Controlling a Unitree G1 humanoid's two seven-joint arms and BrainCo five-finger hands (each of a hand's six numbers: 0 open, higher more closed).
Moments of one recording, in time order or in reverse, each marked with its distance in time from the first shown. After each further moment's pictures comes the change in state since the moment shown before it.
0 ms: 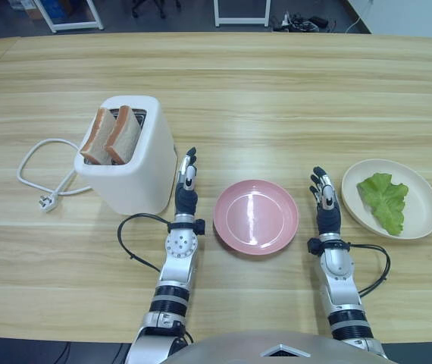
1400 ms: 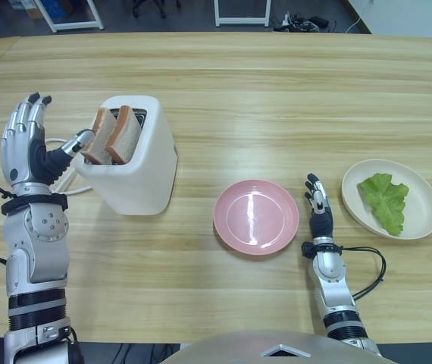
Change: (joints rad) left arm 0.087 0.674 0.320 -0.381 0.511 0.432 -0.021; right arm 0.003 0.019 0.028 0.067 -0.028 -0.034 -0.032
